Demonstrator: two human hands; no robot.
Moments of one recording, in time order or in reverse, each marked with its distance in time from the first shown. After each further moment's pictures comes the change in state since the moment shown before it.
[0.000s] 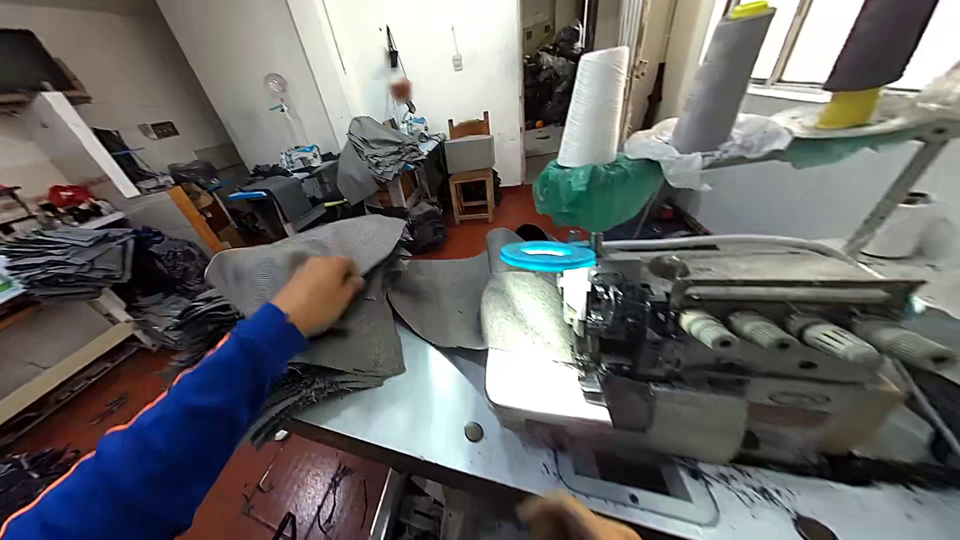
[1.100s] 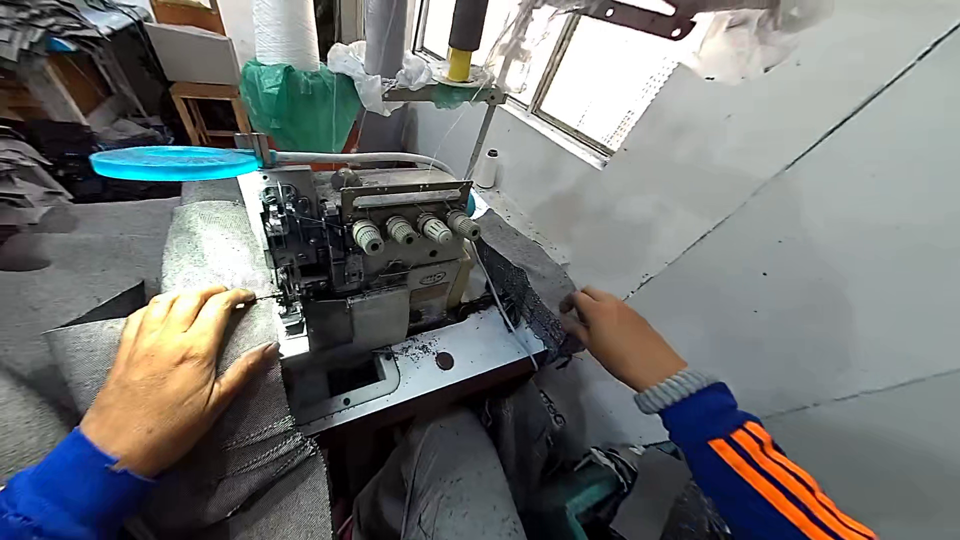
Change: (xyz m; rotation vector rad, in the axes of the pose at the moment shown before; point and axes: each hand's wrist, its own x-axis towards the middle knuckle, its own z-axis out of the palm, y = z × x) left_hand -0.018 0.137 0.190 -0.258 0.449 0.596; right_hand -0.143 -0.040 -0.244 -1.220 0.376 0.838
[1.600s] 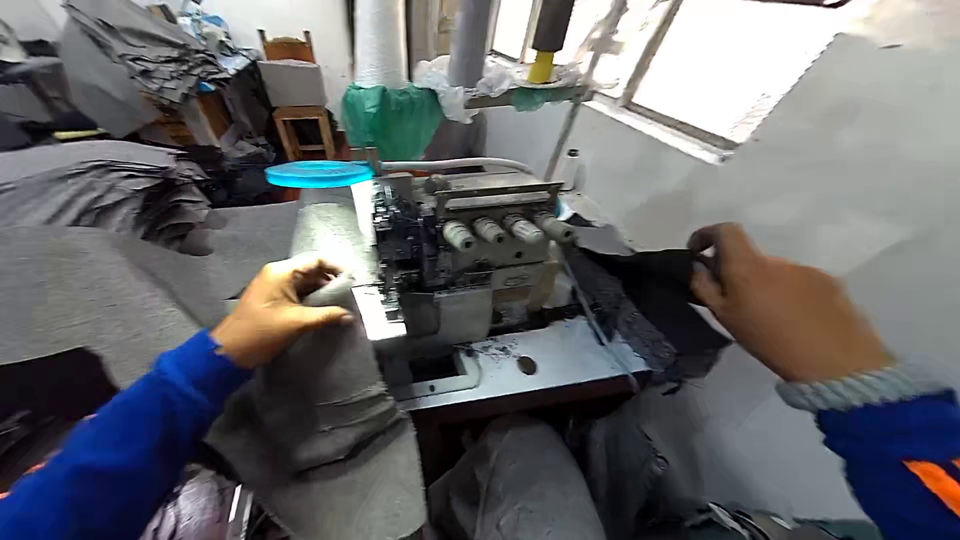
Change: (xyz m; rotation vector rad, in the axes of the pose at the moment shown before) left_hand 0.035 -0.014 -0.049 -0.867 -0.247 -0.225; right_hand 0.012 -0.041 -0.054 -0.080 0.304 -0.070
